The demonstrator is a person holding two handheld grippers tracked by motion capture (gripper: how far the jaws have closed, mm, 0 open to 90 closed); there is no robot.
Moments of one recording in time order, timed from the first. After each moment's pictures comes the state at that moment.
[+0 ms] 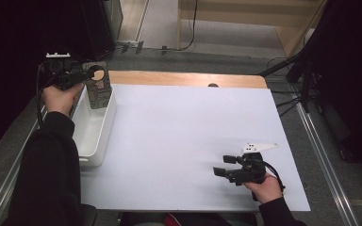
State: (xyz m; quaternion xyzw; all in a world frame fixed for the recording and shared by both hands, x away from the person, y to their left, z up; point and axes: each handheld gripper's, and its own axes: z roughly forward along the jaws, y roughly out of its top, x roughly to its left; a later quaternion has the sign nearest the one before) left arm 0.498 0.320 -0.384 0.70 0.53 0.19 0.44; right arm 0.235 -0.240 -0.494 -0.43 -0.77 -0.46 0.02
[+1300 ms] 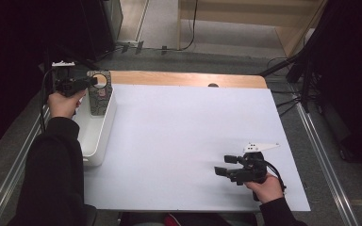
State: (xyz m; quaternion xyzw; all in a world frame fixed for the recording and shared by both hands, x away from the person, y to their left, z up) left arm 0.502 0.325 -0.417 0.72 0.51 0.18 0.44; right arm 0.236 -0.244 -0.495 -0.43 -0.77 -0.47 0.02
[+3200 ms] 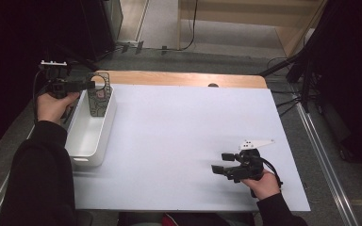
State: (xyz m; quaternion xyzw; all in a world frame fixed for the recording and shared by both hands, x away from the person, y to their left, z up) left arm 0.481 0.339 -0.394 0.72 0.53 0.13 0.42; right arm 0.246 -0.236 -0.493 -0.43 -0.78 -0.45 0.02
